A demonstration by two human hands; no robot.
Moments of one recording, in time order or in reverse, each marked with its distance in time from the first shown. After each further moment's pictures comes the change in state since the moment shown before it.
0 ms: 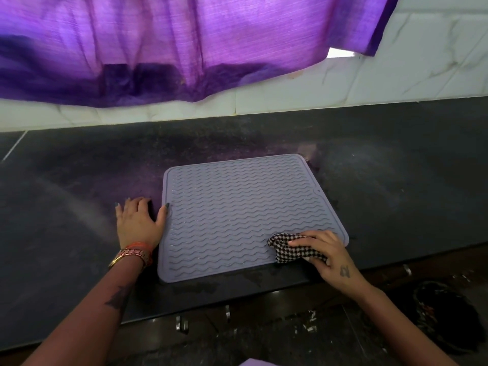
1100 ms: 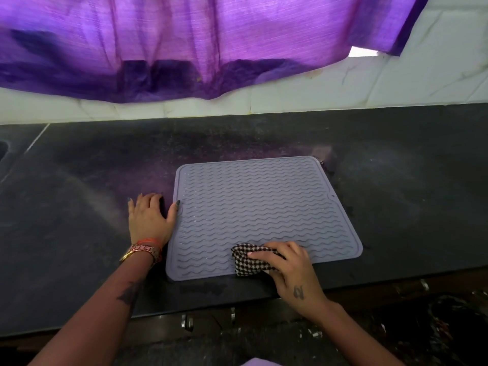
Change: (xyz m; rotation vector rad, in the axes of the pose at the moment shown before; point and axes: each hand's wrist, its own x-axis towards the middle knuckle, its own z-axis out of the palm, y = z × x) left_hand 0.000 0.000 0.002 -0.007 0.008 -0.001; right_hand 0.018 -0.064 0.061 -0.156 0.002 -0.100
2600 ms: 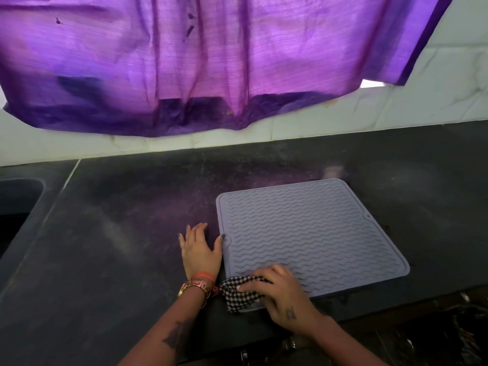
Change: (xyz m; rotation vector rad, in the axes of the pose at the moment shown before) left_hand 0.000 -0.013 -0.003 -0.401 -0.016 -0.046; right_hand 0.066 -0.100 0.058 0.078 -0.162 -0.064
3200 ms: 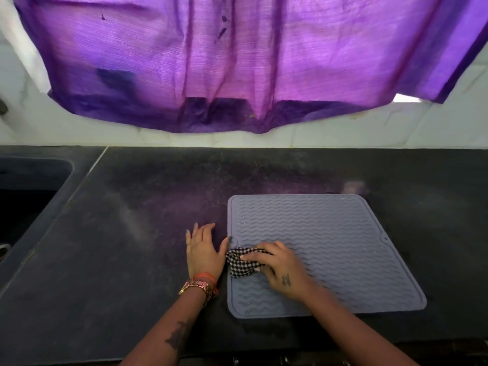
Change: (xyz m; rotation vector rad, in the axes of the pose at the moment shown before) left_hand -0.003 0.002 -0.002 0.056 0.014 -0.021; right_hand 0.059 0.042 -0.016 -0.053 -0.002 -0.120
